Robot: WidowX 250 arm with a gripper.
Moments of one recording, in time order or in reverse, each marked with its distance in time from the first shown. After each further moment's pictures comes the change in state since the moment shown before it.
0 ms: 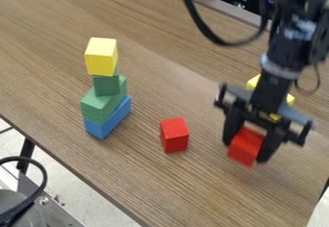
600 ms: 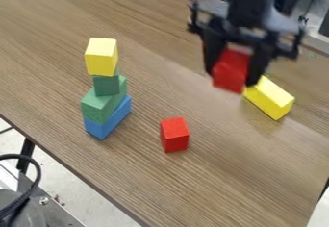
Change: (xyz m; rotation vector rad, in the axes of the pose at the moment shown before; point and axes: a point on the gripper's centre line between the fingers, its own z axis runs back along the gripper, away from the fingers) arm -0.011 0.042 0.090 -0.079 -0.252 0.134
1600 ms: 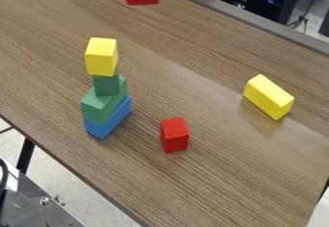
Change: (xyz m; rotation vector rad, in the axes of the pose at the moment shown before) arm 0.011 0.101 0.056 -0.026 -0.043 0.411
